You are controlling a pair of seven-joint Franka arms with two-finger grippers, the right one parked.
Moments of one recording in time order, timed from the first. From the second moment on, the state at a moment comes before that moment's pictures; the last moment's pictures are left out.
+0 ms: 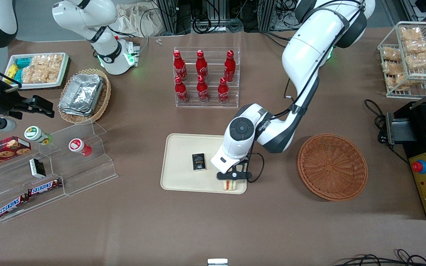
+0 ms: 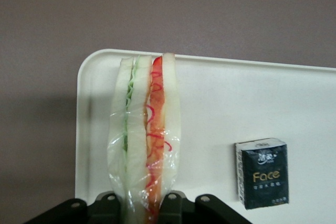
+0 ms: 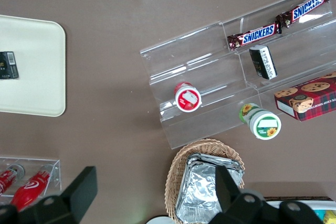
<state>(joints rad) -0.49 0.83 -0.22 -1.31 0.18 2.24 -0.73</state>
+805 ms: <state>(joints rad) -0.46 0.70 -0.20 -1.30 0.21 1.97 -0.73</state>
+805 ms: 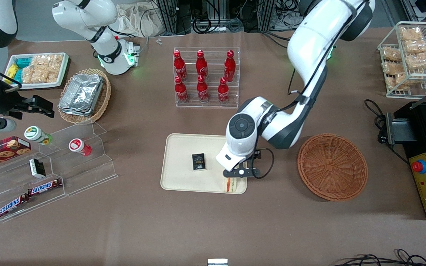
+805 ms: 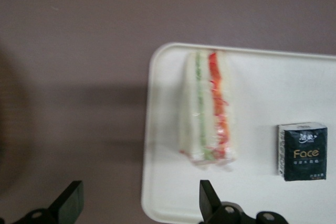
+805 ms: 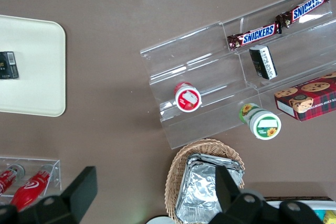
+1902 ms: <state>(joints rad) 0.05 0.17 -0.19 -1.65 0.02 1.85 -0.09</state>
